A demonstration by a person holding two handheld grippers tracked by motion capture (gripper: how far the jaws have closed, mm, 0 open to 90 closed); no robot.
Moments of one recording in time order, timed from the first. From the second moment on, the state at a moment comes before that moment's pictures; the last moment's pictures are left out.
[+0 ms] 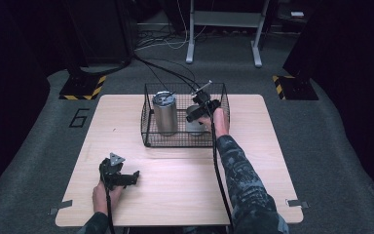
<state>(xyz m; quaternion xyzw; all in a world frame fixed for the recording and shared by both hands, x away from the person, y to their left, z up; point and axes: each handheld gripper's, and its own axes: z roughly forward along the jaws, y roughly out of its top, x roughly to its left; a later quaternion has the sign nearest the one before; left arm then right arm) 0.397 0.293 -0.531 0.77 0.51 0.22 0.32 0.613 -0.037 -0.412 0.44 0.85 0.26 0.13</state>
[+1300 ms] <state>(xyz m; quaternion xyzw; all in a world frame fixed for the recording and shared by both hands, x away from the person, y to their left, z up) 0.397 0.293 -0.531 0.77 0.51 0.22 0.32 0.421 -0.160 -0.376 0.39 0.83 0.35 0.19</state>
